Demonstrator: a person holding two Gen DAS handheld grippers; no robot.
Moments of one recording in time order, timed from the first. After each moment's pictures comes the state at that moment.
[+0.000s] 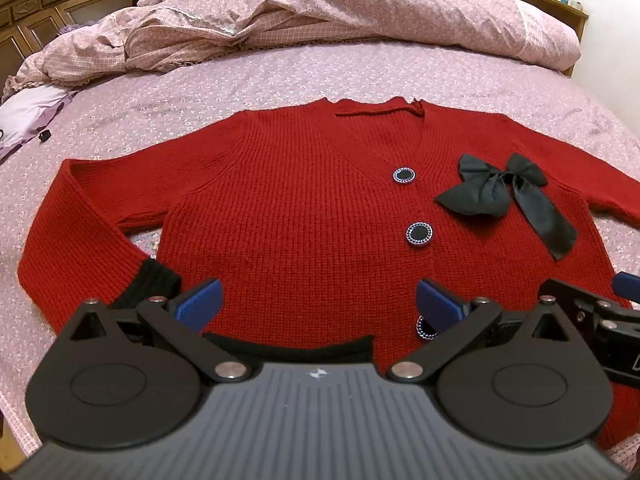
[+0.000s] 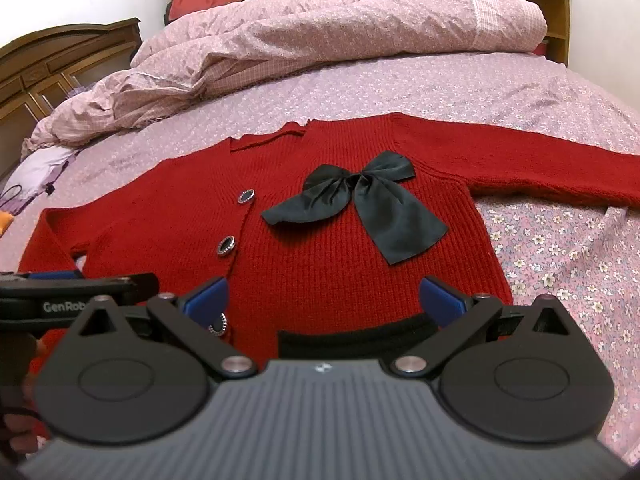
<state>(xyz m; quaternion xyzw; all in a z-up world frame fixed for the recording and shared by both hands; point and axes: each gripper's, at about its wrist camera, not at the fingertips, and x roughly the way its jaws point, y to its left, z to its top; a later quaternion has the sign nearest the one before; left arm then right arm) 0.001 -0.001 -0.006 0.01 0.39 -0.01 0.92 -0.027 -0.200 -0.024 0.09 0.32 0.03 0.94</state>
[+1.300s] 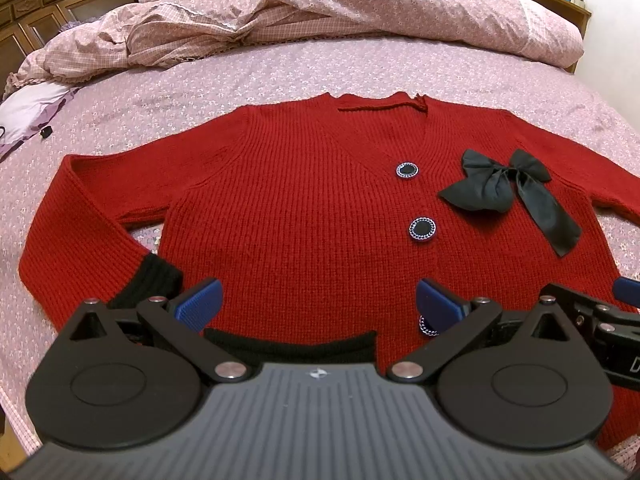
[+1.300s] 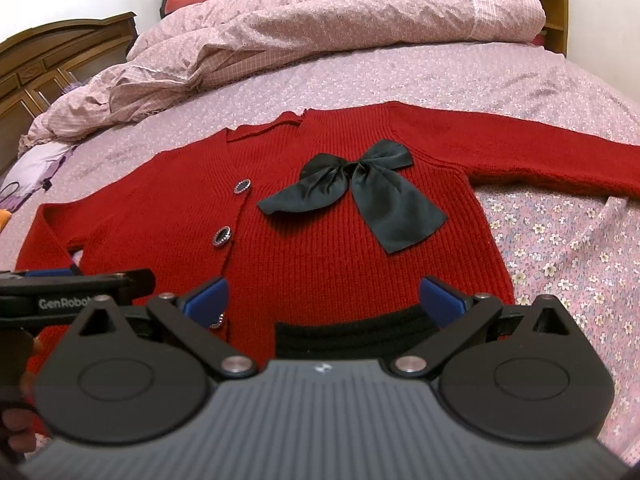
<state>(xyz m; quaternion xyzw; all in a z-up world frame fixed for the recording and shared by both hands) -0.001 0.004 -0.010 0.01 0.39 -0.01 0.92 -0.024 -0.200 -0.027 0.09 0.33 0.03 0.94</state>
